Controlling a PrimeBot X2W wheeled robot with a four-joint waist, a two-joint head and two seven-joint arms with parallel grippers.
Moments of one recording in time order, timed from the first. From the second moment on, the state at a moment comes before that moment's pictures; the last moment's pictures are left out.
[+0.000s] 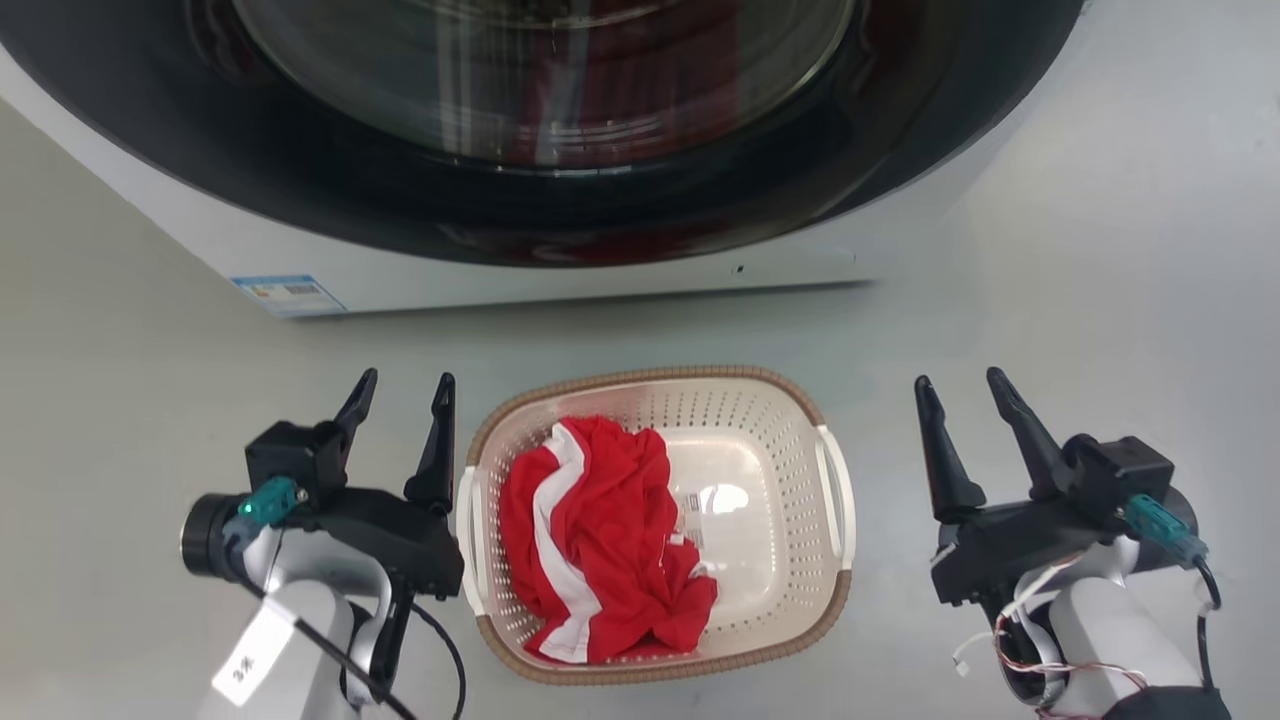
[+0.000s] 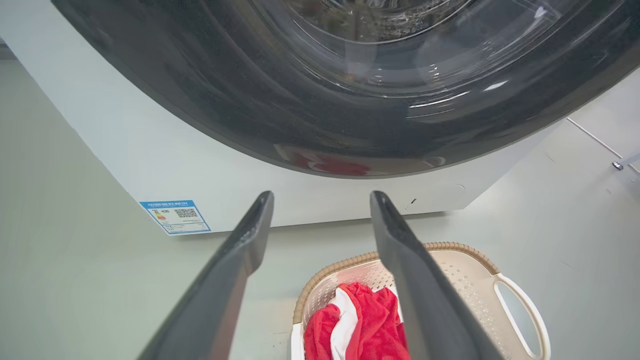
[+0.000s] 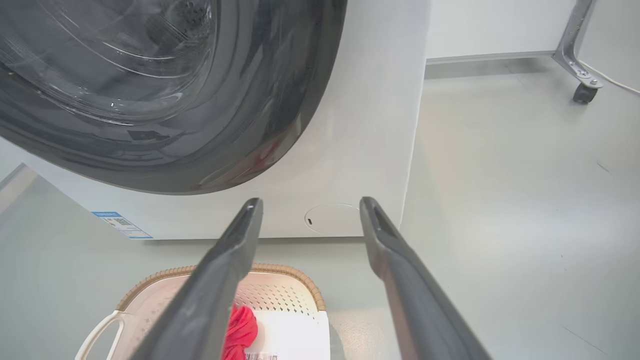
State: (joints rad) left arm -0.40 0.15 -0.30 0.43 -0.43 0.03 -0.14; right arm -0.37 -0.14 0.26 0.42 0.32 0.05 -0.24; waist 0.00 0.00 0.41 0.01
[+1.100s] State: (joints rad) left arm -0.64 0.12 -0.31 0.82 -0.49 -0.07 -0.02; right arm -0.64 -0.08 0.34 0.72 0.31 0.09 -0.18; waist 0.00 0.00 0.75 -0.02
